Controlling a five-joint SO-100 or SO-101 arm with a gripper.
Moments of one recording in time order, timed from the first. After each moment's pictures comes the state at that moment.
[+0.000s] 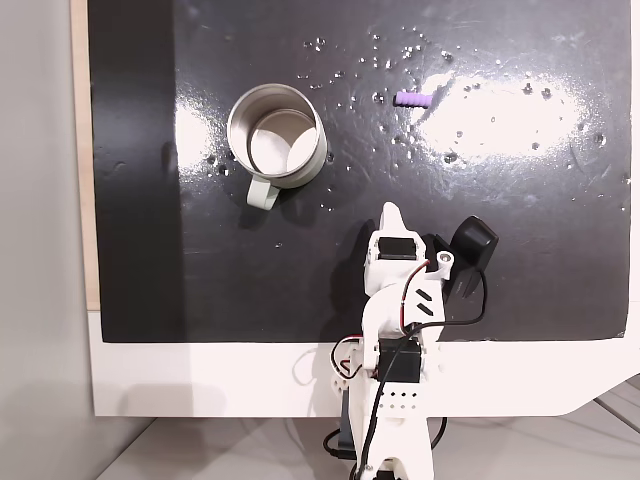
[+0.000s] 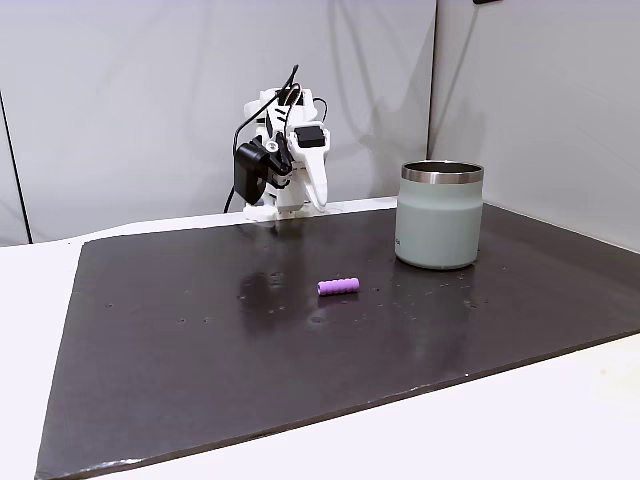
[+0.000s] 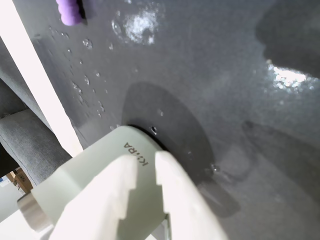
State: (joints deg) arm 4.2 181.7 171.3 47.1 1.3
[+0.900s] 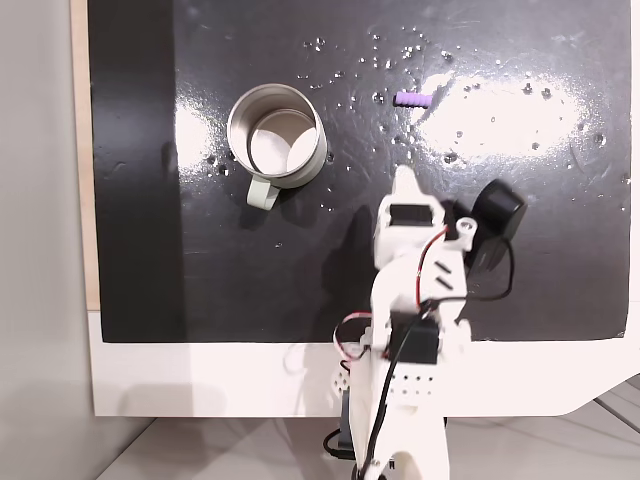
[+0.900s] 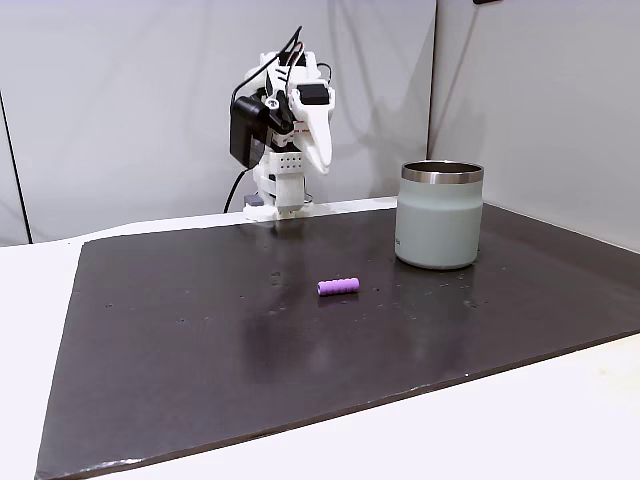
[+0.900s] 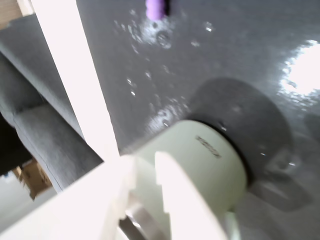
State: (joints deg) arm 5.7 148.9 139.9 44.7 -0.9
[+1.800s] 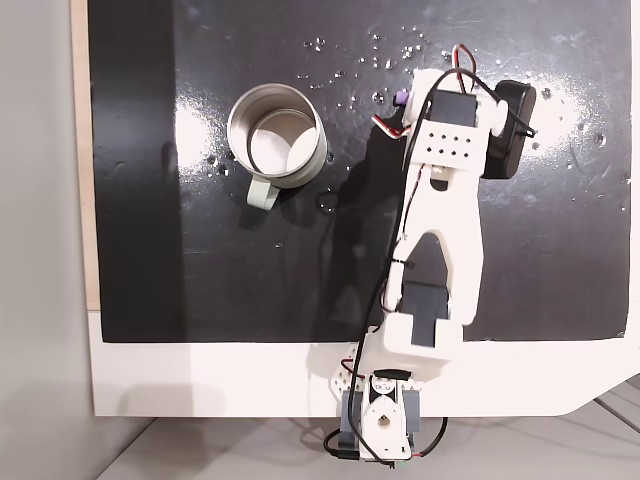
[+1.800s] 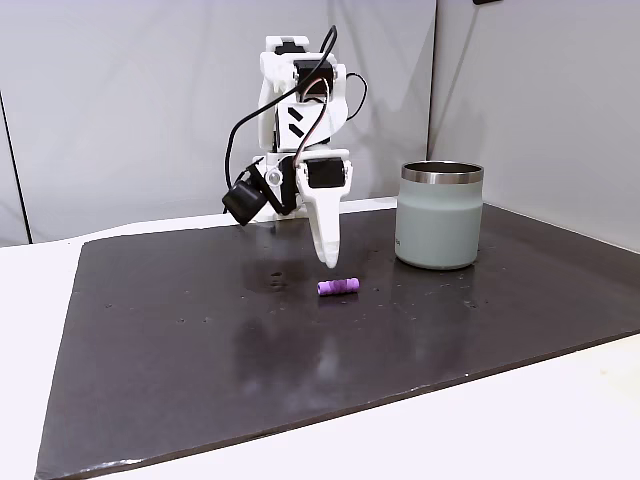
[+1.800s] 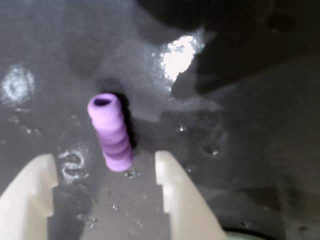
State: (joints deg) arm 8.7 68.4 72.6 65.5 1.7
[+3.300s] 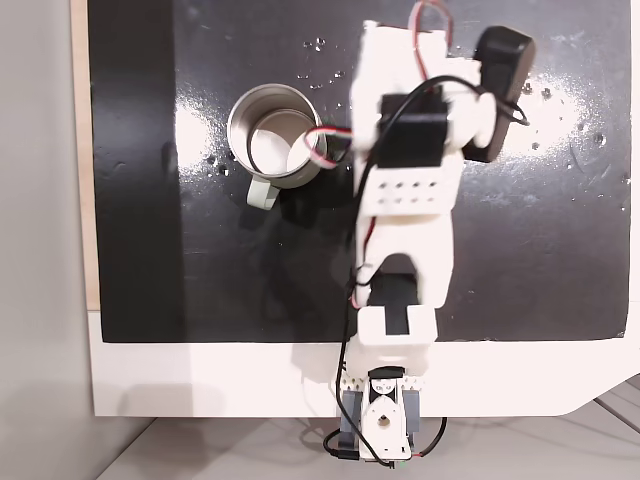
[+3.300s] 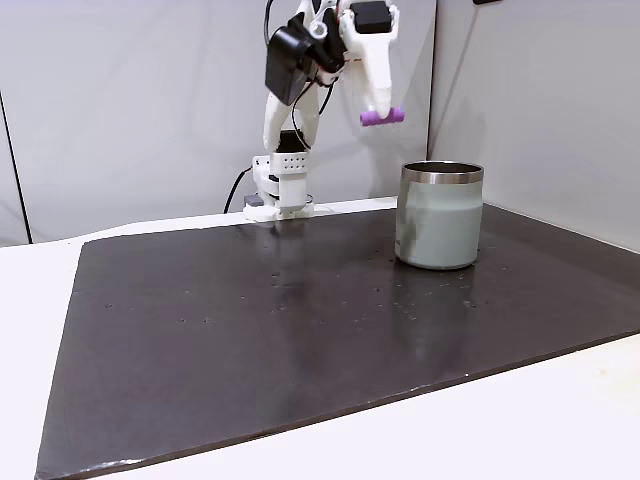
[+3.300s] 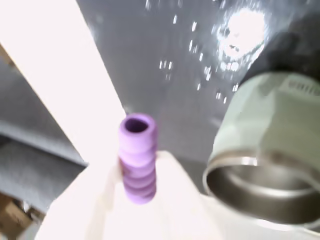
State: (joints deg) arm -2.6 68.0 17.2 102.7 10.0
